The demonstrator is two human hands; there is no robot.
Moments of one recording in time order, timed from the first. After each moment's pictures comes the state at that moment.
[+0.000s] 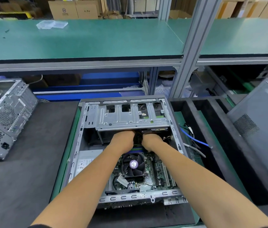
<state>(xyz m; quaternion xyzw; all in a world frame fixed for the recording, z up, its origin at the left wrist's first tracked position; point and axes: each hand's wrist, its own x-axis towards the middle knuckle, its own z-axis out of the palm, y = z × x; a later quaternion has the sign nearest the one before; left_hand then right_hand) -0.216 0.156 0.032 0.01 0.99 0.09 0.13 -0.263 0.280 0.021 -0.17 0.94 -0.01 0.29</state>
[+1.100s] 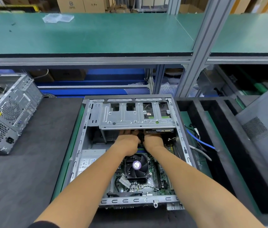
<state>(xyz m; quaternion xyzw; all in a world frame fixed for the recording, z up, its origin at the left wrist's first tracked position) -0.221 0.156 0.020 0.05 0.97 0.03 0.25 -0.264 0.272 -0.004 -0.19 0.96 0.02 0.19</state>
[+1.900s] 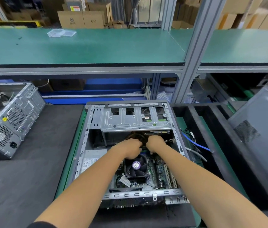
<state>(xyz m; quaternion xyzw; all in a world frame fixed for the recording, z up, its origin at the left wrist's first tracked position) -0.208 0.161 0.034 0.09 0.95 0.13 0.26 -0.263 0.284 0.023 -0.16 0.94 0.03 0.30</state>
